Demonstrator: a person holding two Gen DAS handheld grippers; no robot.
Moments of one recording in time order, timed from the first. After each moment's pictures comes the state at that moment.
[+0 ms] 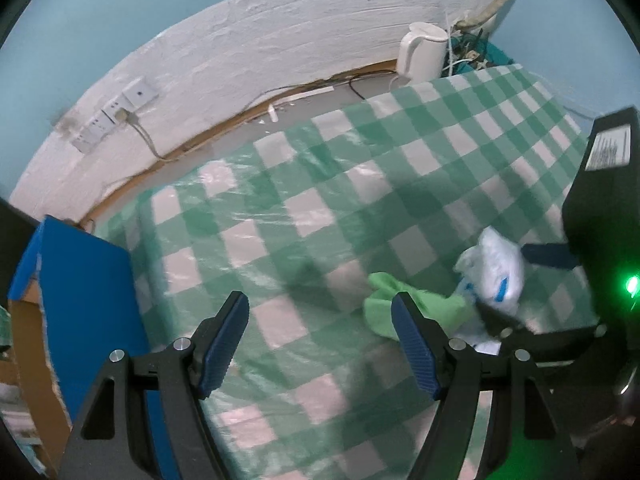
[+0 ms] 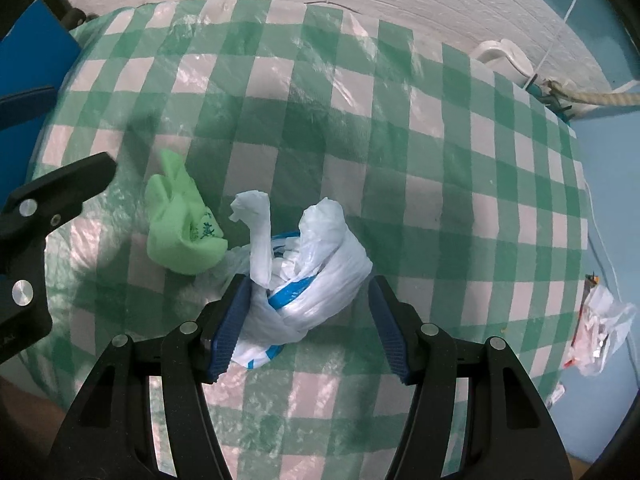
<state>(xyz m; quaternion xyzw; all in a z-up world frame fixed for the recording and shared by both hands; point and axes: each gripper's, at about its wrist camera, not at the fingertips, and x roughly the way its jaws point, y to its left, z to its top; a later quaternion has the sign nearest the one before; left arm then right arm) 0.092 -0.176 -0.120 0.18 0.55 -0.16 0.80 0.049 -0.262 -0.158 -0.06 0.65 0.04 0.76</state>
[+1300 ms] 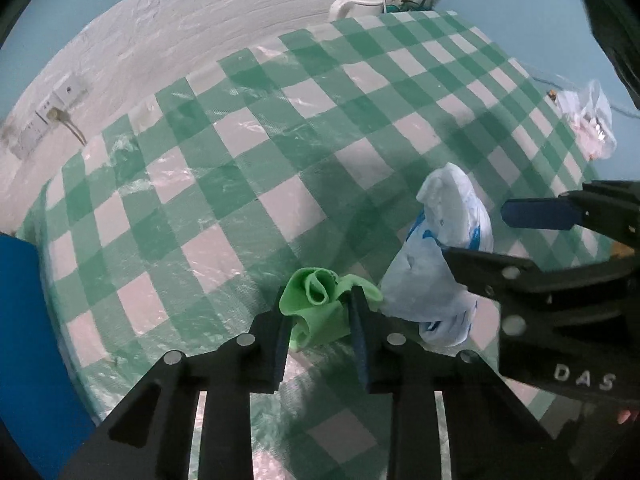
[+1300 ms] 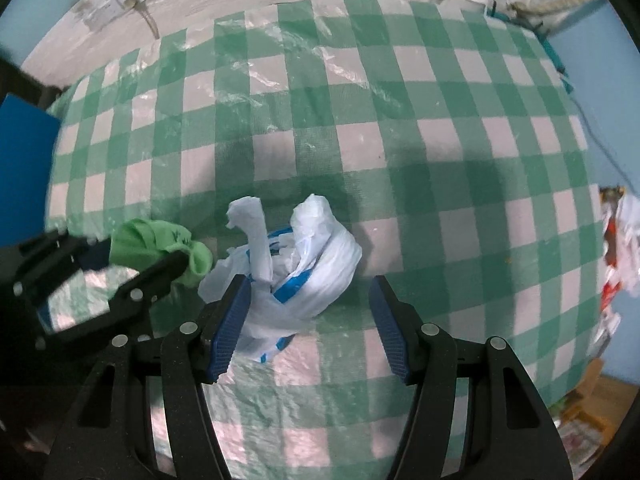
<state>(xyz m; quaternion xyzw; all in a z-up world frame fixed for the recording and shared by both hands) 0.047 -0.224 -0.163 0.18 0.58 -0.25 0.75 0.047 -0.334 -0.165 0.10 0.65 0.00 0.75</state>
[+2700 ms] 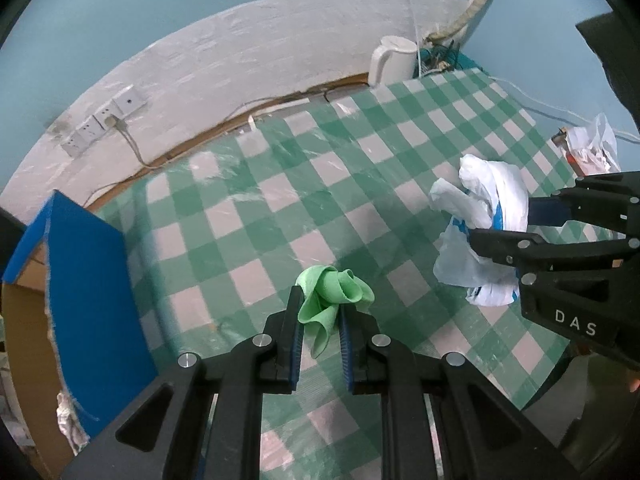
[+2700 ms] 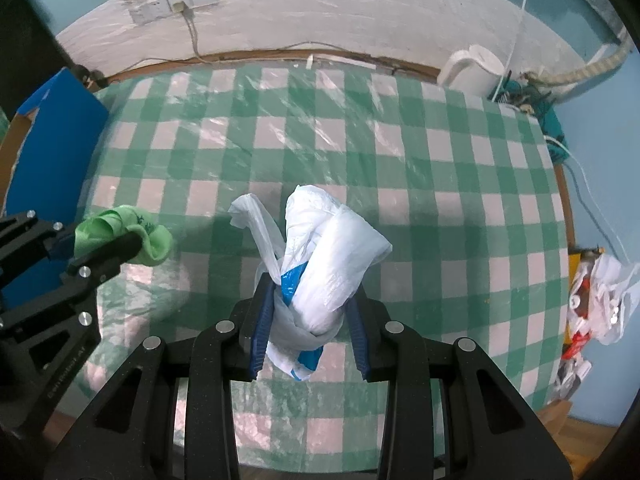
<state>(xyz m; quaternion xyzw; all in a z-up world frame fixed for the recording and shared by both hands) 0.040 -0.168 -0.098 0.16 0.53 -0.21 0.81 0.029 -0.284 -0.109 0.00 0.60 0.03 0.80</state>
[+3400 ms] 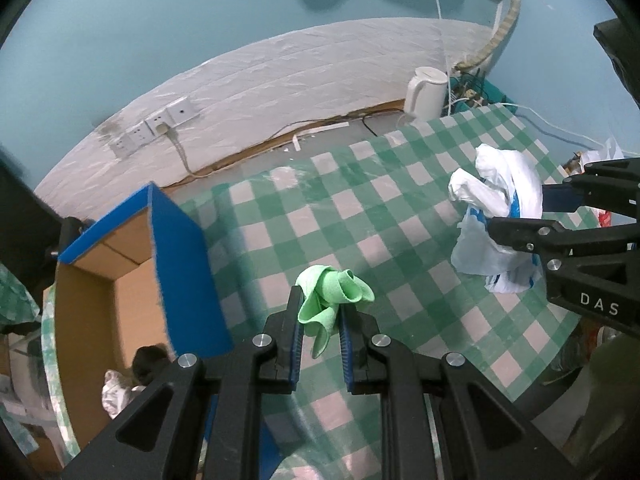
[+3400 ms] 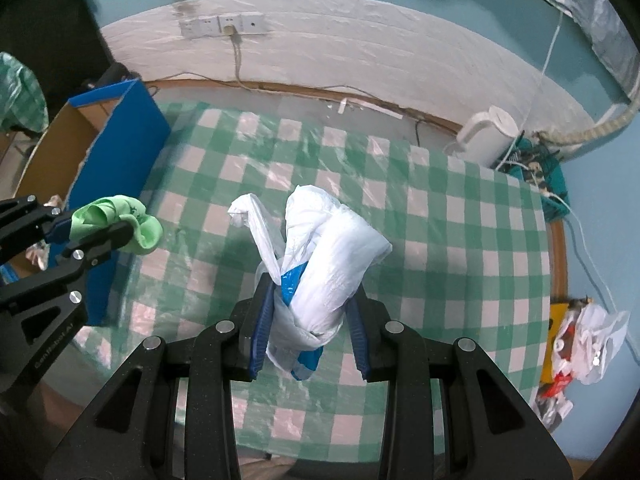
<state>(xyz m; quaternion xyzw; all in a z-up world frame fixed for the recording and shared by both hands) 0.023 -0.109 -0.045 0.16 0.49 -0.16 0.84 0.026 -0.239 -0.052 -0.04 0.55 0.07 0.83</state>
